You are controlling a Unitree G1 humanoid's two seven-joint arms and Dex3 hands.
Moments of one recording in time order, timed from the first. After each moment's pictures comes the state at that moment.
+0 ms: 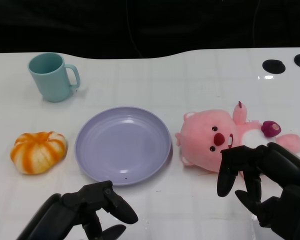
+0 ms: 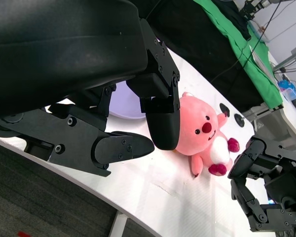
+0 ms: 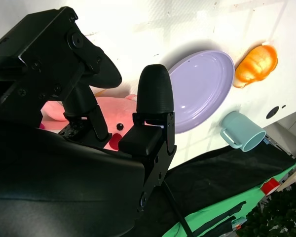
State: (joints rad) left arm 0.48 0.27 -0.08 -0.76 0.18 0.14 -0.29; right arm 0.05 -0.38 0.15 -0.45 -0.29 0.15 0.43
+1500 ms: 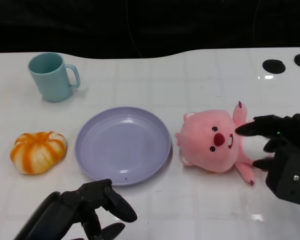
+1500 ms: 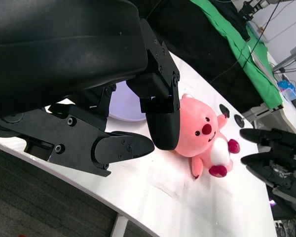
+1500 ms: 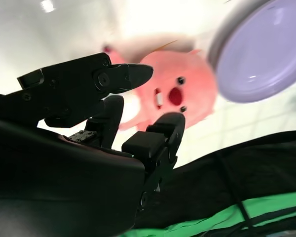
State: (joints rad) left arm 0.47 0.28 -0.07 -0.76 0.18 0.14 -0.29; right arm -0.10 -0.50 0.15 -0.47 -0.51 0.45 0.48
